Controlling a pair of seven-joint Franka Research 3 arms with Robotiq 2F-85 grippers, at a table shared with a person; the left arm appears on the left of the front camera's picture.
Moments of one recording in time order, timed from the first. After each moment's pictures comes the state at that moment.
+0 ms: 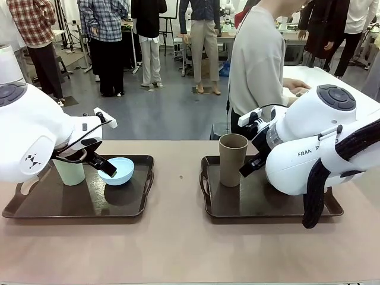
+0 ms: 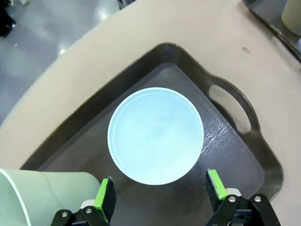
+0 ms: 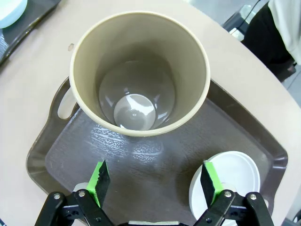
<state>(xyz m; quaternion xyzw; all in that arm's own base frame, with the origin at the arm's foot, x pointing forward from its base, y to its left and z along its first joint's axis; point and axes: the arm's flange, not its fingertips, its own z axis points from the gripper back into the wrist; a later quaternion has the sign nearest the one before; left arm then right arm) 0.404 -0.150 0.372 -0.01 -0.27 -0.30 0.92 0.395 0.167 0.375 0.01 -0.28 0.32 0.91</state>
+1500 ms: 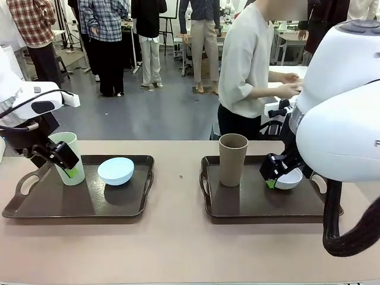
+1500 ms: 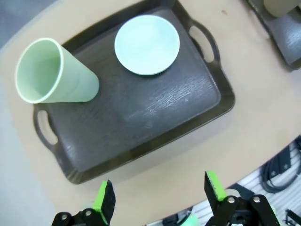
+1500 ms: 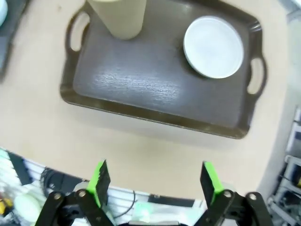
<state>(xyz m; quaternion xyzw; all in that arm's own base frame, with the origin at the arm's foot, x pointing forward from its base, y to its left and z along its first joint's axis) 0.307 -0.120 0.486 -0.01 -0.14 -0.19 0.97 0.281 0.165 0.473 -0.04 -0.14 0.12 0.98</state>
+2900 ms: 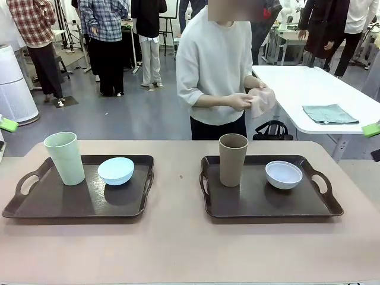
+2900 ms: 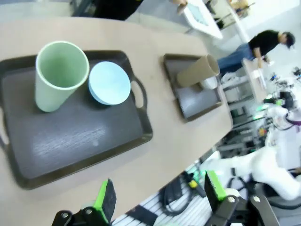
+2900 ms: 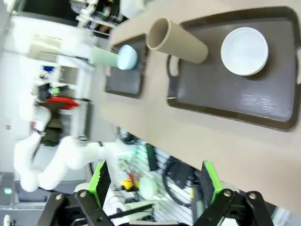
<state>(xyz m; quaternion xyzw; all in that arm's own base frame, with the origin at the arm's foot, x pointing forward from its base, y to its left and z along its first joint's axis) 0.292 0.076 0.518 -0.41 -0.20 -0.05 0.89 0.262 -0.102 0.523 0.46 -0.15 0.02 0.88</state>
